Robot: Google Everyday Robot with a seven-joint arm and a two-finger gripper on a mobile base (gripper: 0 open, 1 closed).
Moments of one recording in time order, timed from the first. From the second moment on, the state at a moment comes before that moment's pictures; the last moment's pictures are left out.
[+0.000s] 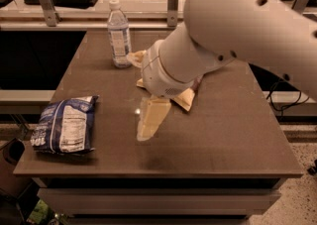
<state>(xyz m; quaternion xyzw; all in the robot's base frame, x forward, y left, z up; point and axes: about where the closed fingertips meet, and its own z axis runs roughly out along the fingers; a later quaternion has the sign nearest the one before) 0.472 0.046 0.906 -0.75 0.57 0.05 0.33</state>
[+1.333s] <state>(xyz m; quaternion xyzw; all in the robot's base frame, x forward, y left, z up) 0.501 0.104 0.897 -0.81 0.48 0.06 0.34</state>
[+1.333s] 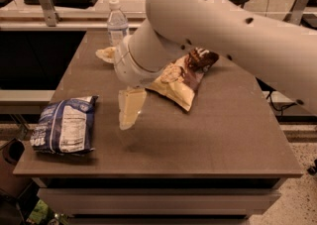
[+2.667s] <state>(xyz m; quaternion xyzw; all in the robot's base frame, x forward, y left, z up) 0.474 0.176 0.862 -0.86 0.39 0.14 0.29</state>
